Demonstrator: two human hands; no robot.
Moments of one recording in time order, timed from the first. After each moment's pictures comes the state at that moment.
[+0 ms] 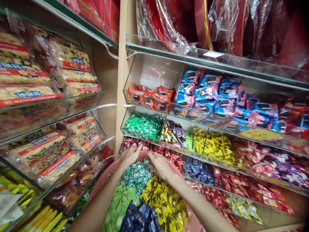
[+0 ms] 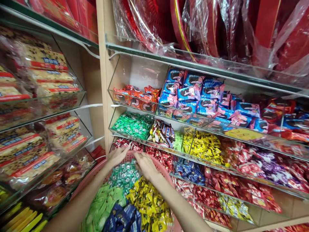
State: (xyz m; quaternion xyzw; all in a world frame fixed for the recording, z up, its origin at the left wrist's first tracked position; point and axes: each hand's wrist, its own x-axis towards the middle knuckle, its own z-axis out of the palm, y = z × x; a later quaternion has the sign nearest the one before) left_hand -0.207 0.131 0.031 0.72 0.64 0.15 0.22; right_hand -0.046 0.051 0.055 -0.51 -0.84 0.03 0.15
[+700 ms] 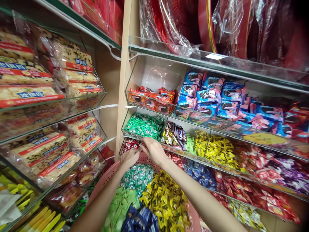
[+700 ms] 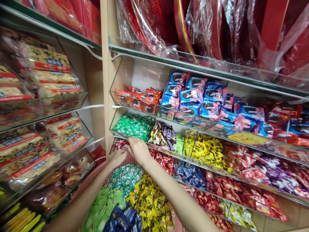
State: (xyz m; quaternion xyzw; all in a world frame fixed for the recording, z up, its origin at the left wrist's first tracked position) left_hand -0.207 0.134 0.022 0.73 0.63 0.16 0.21; right_hand -0.075 0.087 0.112 -0.50 -0.84 -0.05 0.19
